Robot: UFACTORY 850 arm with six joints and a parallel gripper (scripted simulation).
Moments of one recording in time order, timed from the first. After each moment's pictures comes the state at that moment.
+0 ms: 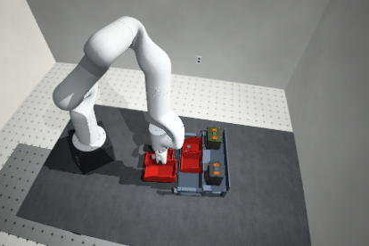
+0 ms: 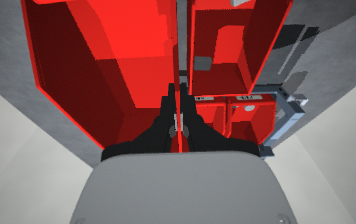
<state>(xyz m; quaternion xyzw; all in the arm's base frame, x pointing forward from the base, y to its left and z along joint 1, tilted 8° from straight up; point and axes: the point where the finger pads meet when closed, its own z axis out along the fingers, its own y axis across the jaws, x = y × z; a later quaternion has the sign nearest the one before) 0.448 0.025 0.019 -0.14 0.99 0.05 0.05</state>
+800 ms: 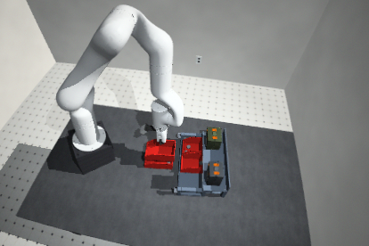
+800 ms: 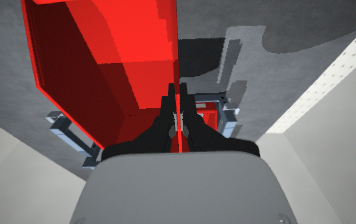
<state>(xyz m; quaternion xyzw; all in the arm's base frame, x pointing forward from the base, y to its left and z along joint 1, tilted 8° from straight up) 0.398 0.142 0.028 -0.14 0.99 0.05 0.04</state>
